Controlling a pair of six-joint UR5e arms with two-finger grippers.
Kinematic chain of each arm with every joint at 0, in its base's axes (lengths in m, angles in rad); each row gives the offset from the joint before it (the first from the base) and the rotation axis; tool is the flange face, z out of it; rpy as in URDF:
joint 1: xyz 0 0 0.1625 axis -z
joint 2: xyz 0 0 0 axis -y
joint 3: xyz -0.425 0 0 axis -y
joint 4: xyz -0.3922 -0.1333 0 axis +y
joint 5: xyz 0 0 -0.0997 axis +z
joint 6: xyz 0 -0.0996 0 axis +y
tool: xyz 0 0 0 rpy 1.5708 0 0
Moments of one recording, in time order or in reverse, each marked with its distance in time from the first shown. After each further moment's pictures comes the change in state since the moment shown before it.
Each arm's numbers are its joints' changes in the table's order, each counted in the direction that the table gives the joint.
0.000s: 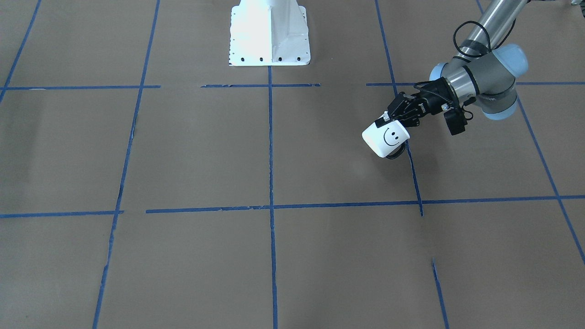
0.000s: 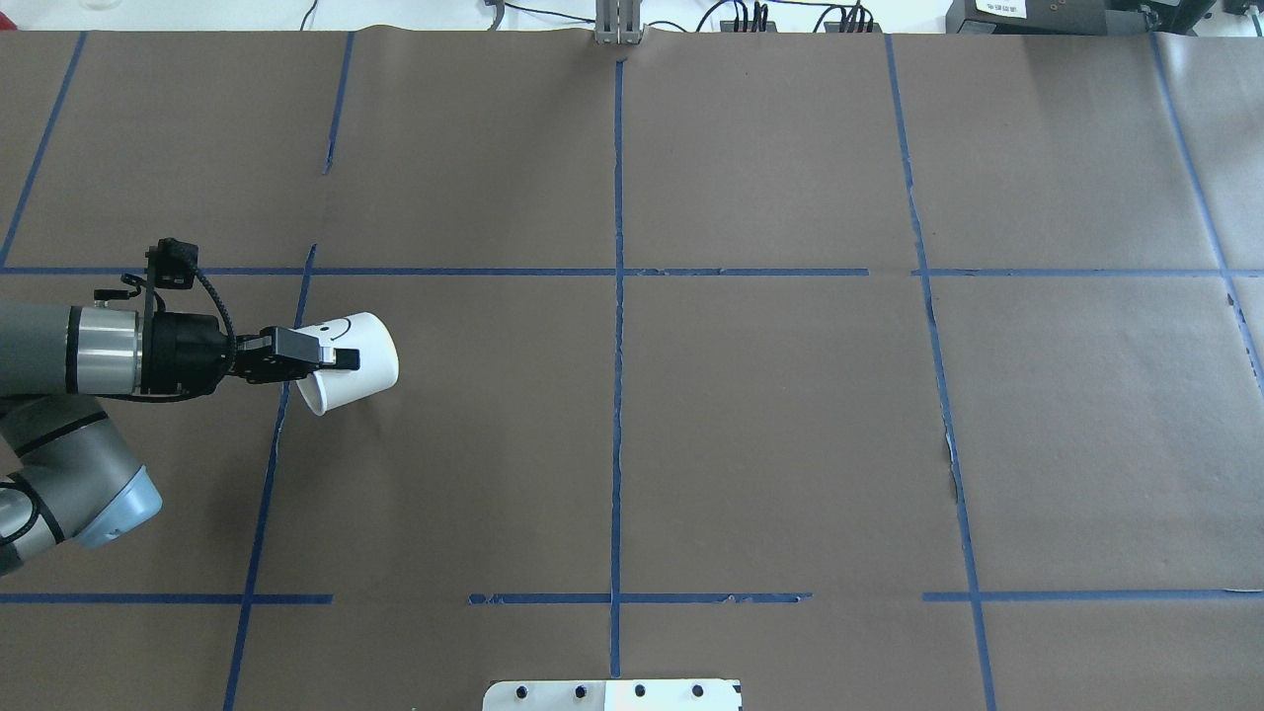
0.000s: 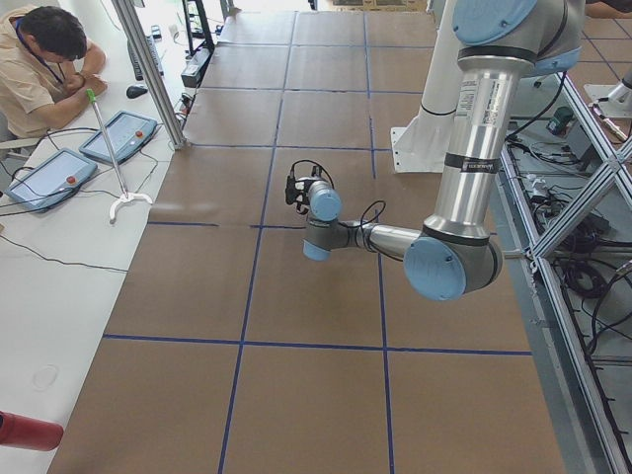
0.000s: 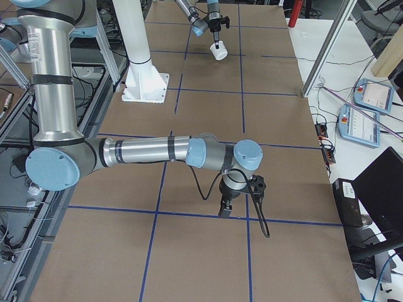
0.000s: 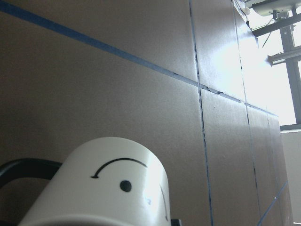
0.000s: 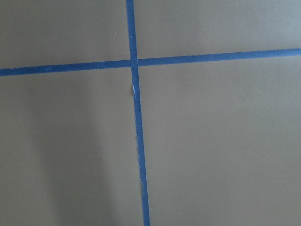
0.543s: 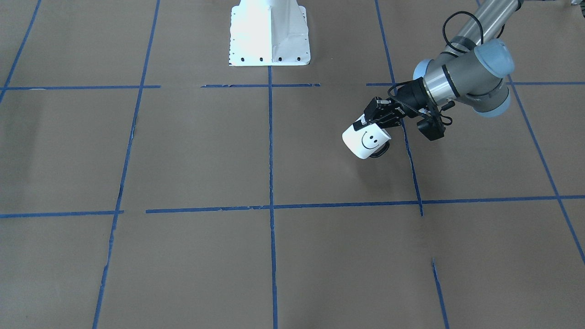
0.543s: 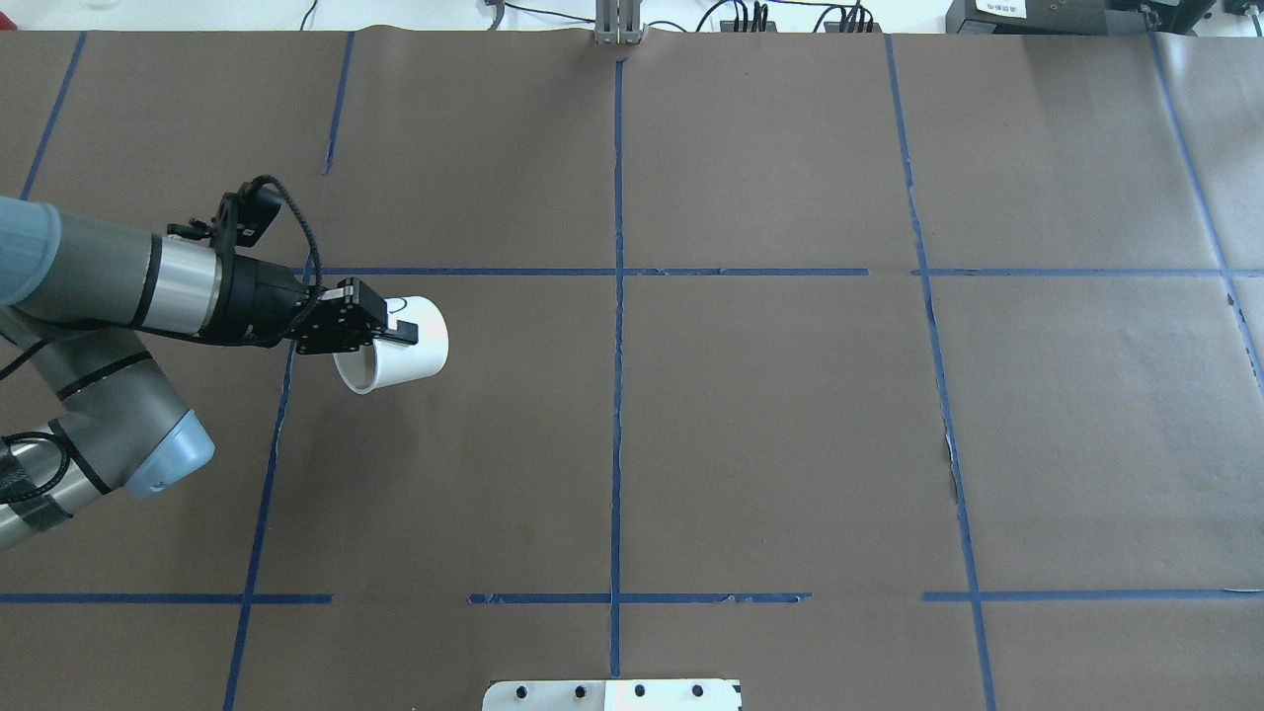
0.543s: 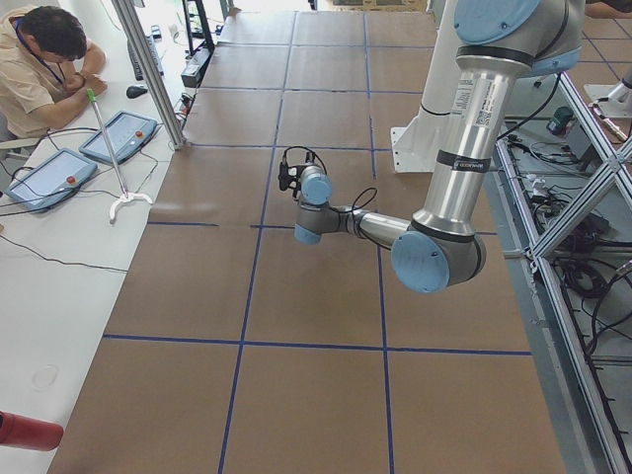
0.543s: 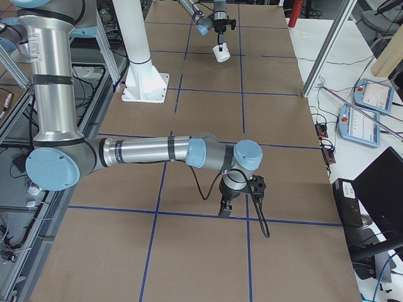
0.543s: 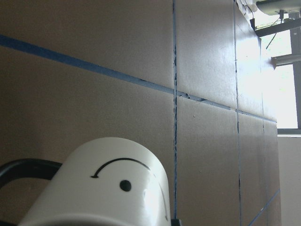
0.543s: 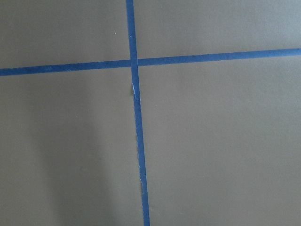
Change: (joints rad) left arm 0.042 -0.115 -0.173 -0.537 0.168 0.022; right arm 0.000 0.000 0.000 0.000 0.000 0.000
